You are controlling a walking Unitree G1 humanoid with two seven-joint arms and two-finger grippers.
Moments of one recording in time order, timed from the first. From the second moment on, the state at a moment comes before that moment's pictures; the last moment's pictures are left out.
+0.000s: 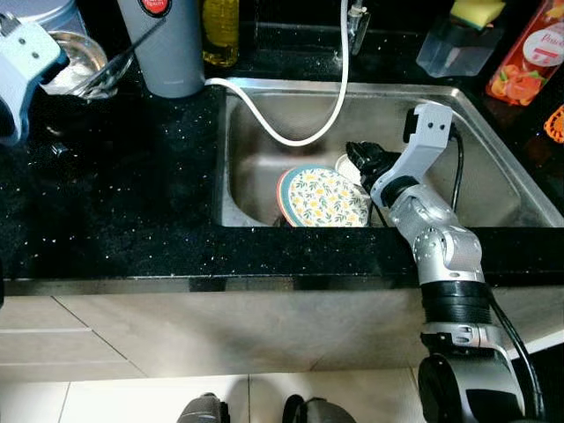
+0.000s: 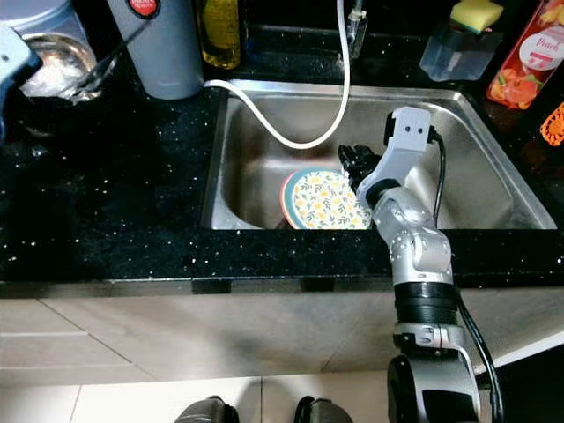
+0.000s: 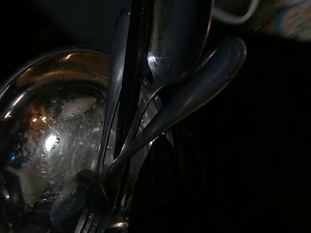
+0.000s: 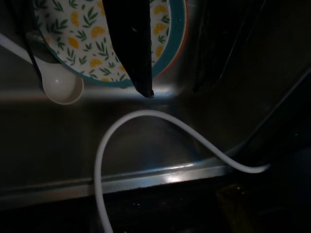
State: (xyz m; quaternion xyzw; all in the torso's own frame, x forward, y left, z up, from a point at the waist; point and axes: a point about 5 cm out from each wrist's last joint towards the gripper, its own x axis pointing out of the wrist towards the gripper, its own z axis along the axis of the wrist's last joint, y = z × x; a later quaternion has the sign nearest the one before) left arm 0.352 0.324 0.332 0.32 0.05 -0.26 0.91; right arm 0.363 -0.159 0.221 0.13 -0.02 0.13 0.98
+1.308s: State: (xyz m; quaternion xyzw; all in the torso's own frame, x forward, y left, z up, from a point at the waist) left arm 0.245 0.253 0.313 0.33 0.08 -0.50 0.80; right arm 0.371 -0.148 0.211 0.13 -0.01 0.16 0.98
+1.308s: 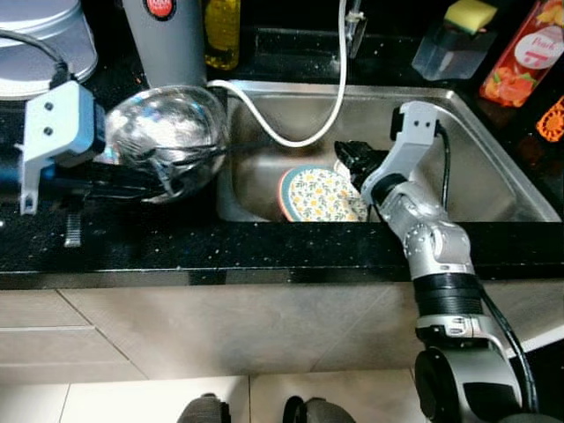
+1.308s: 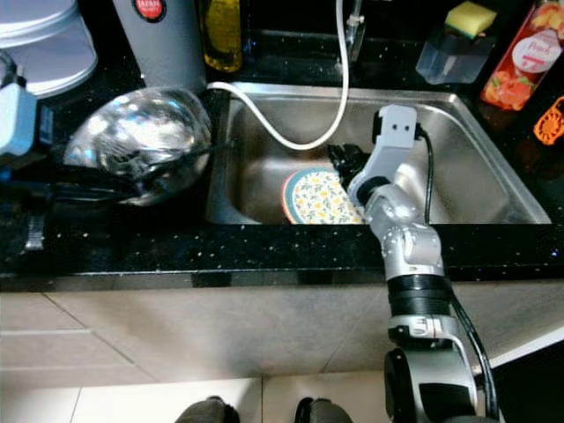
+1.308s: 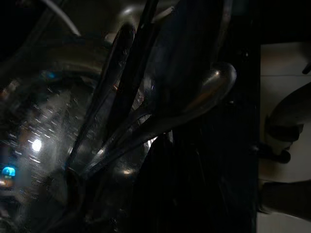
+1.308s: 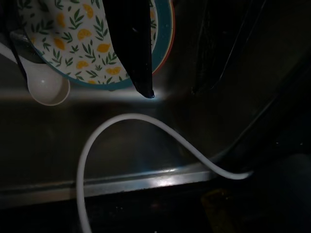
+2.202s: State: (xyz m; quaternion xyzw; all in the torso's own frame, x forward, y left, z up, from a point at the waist) left arm 0.233 0.252 0.356 0.32 -0.04 -0.44 0.84; right arm 0.374 -0.142 0.211 0.13 -0.01 0.16 0.98
